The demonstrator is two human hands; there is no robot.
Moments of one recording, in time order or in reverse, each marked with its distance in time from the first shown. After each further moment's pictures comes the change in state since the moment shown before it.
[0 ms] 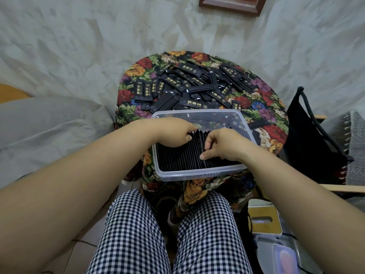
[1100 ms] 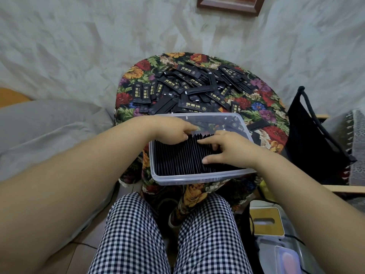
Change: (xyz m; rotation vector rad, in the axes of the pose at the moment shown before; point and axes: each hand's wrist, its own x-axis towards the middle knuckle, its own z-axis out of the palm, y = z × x) left_hand 0.007 -0.004 -0.009 -0.173 -0.093 -0.045; right_hand -0.009 0.015 -0.010 -0.264 -0.010 -0.280
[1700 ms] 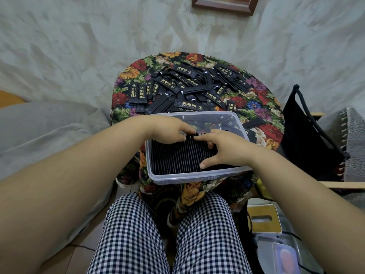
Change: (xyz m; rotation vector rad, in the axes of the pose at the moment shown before) left_hand 0.000 -0.001 0.000 -0.013 -0.007 0.031; right_hand 0.001 -0.002 0.000 -0.031 -0.029 0.011
